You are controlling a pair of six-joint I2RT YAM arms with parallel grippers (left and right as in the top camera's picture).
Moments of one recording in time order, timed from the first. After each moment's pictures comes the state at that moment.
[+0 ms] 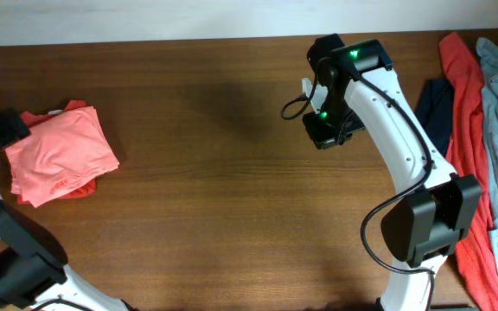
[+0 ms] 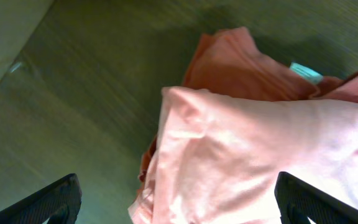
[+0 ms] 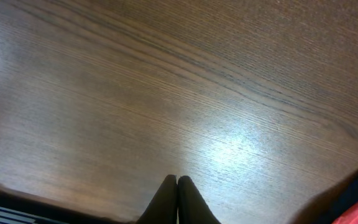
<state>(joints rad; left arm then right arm) 0.61 1.98 1.76 -0.85 -0.09 0.03 0.29 2.01 1.98 -1.58 -0.04 -0.05</state>
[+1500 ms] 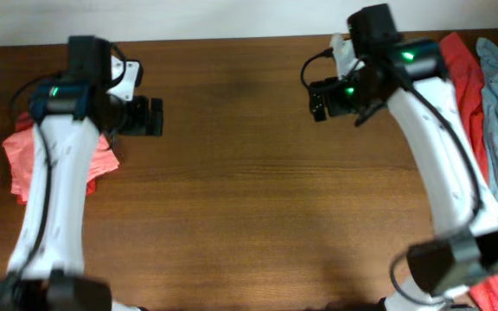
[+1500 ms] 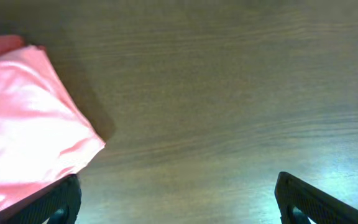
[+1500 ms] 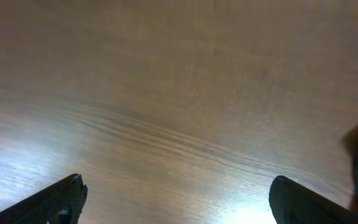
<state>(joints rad) -0.01 1.67 1.70 -1.15 0.08 0.08 0.21 1.82 1.98 -1.33 -0.10 0.02</state>
